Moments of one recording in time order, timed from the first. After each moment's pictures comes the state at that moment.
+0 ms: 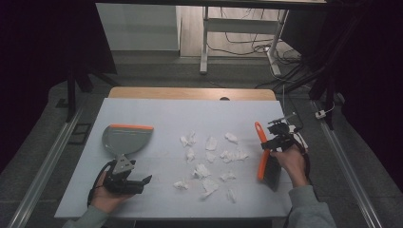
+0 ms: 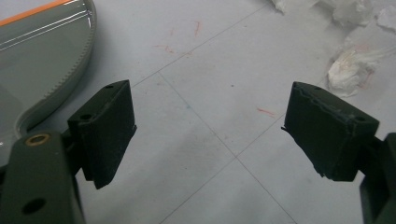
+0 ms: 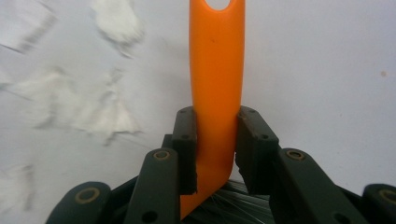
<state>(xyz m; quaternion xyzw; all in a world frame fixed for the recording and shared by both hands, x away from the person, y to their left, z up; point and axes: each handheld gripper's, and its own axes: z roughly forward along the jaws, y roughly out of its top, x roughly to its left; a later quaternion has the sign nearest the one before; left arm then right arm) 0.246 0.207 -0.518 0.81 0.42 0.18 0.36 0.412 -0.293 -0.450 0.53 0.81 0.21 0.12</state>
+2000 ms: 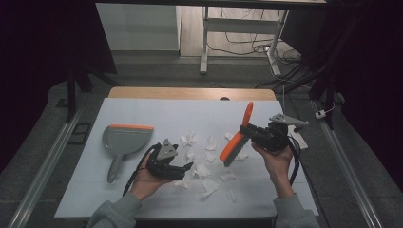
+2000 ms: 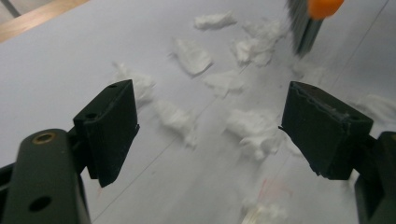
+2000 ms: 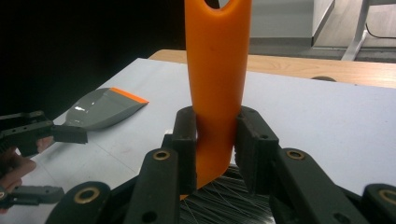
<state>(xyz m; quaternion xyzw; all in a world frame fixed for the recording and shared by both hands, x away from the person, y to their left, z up) 0.289 0.091 -0.474 0.83 0.33 0.17 0.43 0.360 -0.244 -0.405 0.41 0.73 0.54 0.13</state>
